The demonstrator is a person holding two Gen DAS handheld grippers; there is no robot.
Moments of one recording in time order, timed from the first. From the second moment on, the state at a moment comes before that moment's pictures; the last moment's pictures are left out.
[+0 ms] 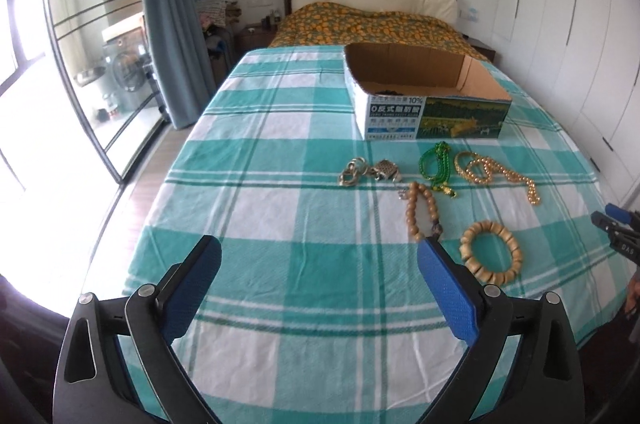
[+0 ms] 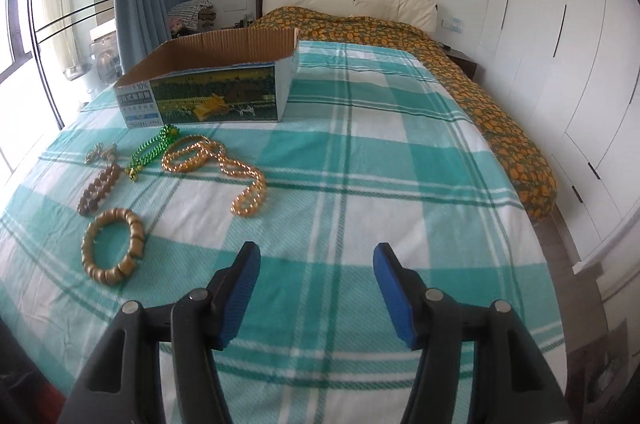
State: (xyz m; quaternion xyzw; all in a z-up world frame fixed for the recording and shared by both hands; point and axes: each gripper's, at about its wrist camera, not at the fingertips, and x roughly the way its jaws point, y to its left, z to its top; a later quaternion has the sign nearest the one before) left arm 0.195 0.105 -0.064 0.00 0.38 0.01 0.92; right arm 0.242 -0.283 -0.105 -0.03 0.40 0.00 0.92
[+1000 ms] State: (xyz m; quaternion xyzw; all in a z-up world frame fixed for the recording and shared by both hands) left arm 0.215 0.100 -0.177 -0.10 0.43 0.01 0.89; right arm 0.202 -0.246 -0.164 -0.02 0.41 0.02 0.91
